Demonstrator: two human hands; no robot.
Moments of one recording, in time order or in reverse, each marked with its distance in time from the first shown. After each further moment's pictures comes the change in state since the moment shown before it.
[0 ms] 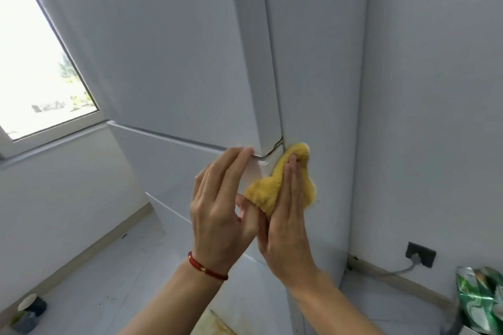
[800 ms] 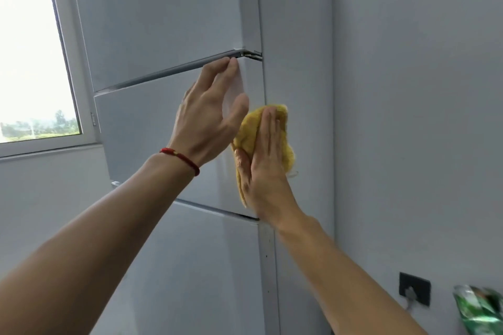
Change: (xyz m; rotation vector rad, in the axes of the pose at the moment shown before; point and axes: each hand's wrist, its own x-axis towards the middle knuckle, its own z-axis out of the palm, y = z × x) left_hand -0.032 -0.023 0.028 0.013 0.033 0.131; right_hand -0.043 0.052 0.025 0.014 -0.024 -0.097
